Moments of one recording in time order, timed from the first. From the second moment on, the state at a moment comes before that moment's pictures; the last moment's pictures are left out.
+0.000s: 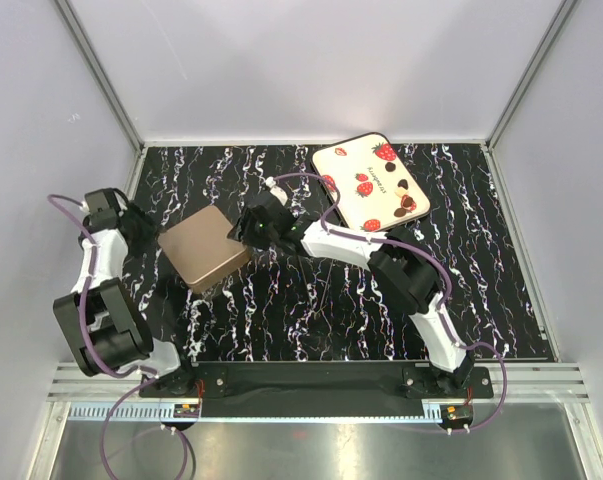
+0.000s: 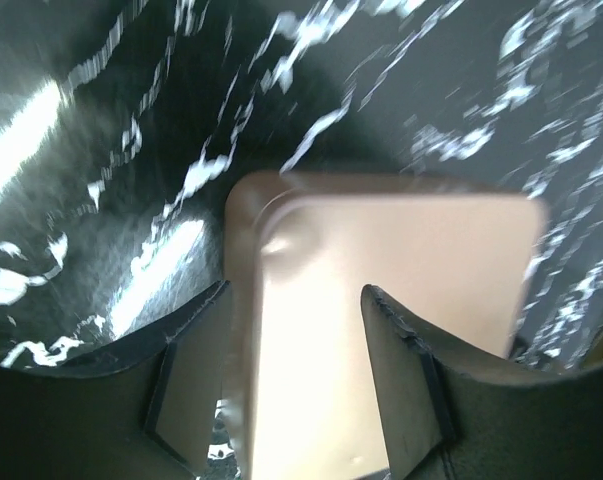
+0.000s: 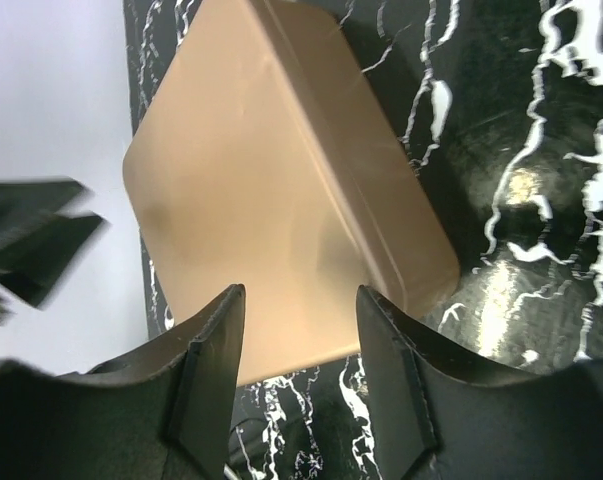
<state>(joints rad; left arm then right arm) 0.41 1.43 0.96 -0.46 0.17 -0.53 0.92 2.18 1.66 -0.07 0.06 1.05</state>
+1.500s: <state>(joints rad) -0.09 0.85 1.01 -0.46 0.49 -0.44 0.92 0.95 1.11 -0.36 0.18 0.74</state>
